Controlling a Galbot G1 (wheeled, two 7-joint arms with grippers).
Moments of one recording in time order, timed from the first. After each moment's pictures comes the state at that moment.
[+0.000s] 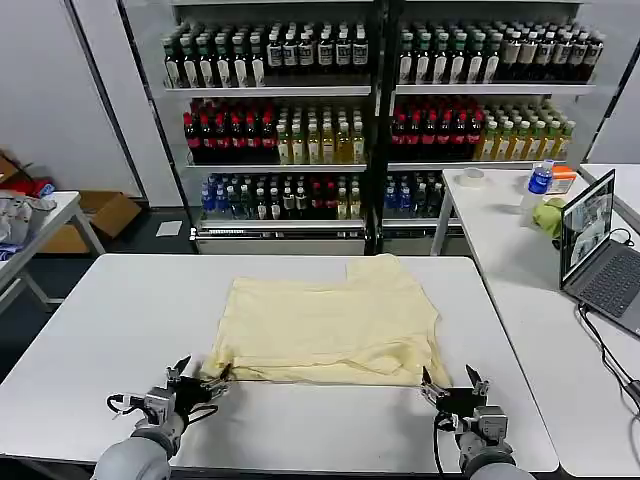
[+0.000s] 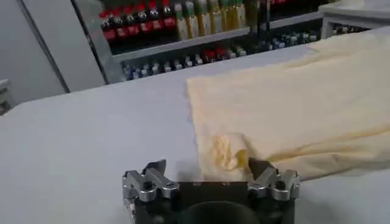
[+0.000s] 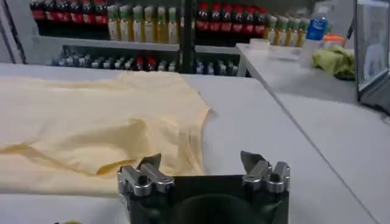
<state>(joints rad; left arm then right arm) 1.36 -0.98 -0.36 -1.91 -0.43 0.44 -0.19 -1.47 1.20 0.40 2.07 0.39 -0.49 0.34</state>
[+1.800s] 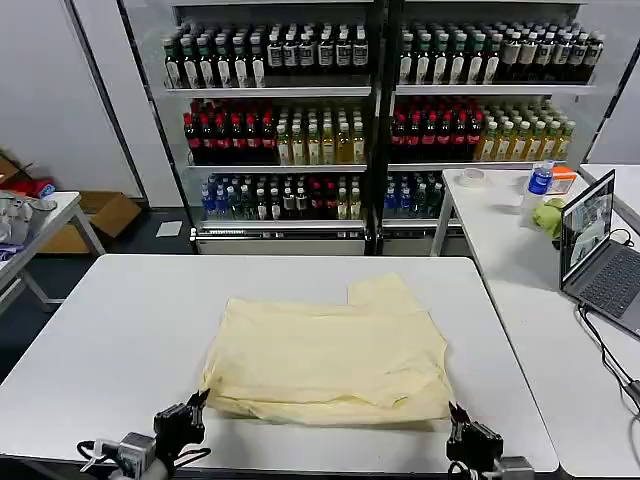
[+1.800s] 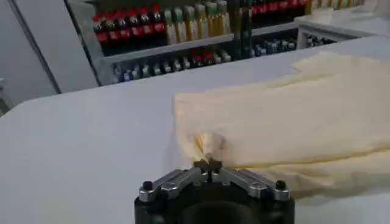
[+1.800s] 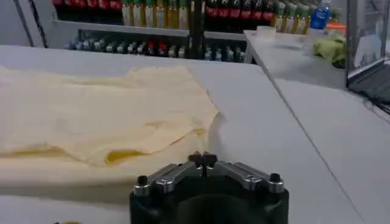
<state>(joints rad) 1.74 -0.96 -0.52 -2.21 -0.42 0.42 -0.20 -1.86 1.15 0.46 2.36 0.31 -0.48 0.34</state>
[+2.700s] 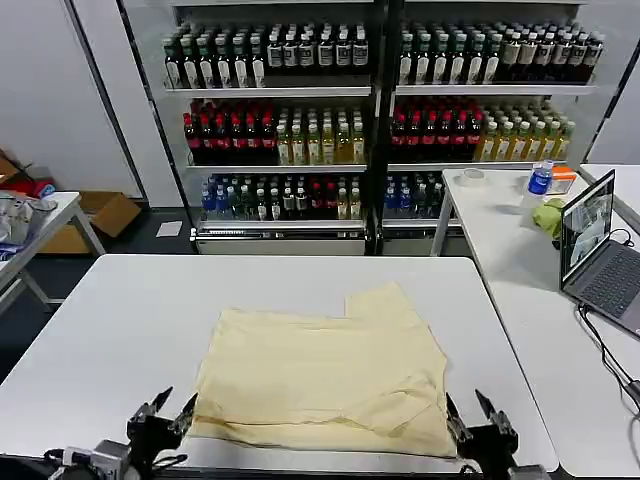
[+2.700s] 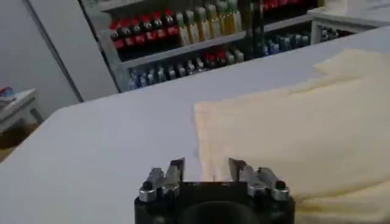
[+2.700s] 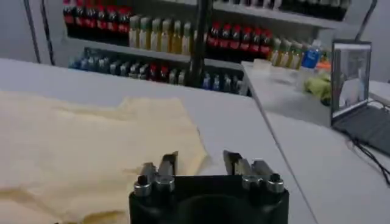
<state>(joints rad) 1.73 -0.90 -0.60 -2.23 -0.47 0.44 -0.23 -1.68 1.11 0.48 2.34 0.34 -0.48 0.34</state>
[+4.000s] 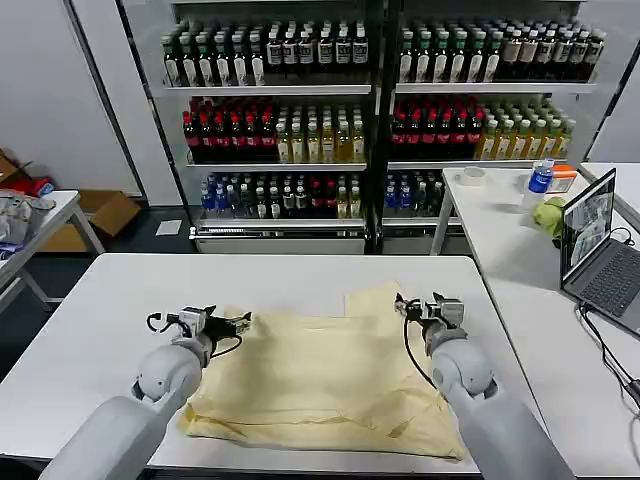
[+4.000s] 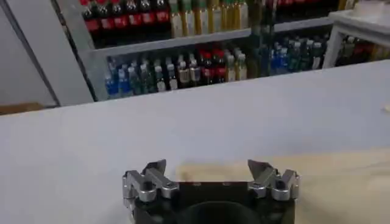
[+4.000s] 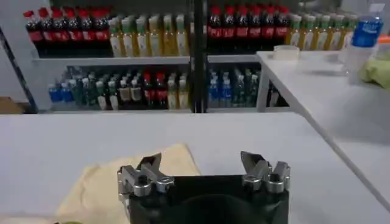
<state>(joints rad) 0.79 -0.96 -0.04 -1.57 -0.71 0.57 -0.28 -0.77 1.18 0.14 1.58 0.66 -0.57 0.42</state>
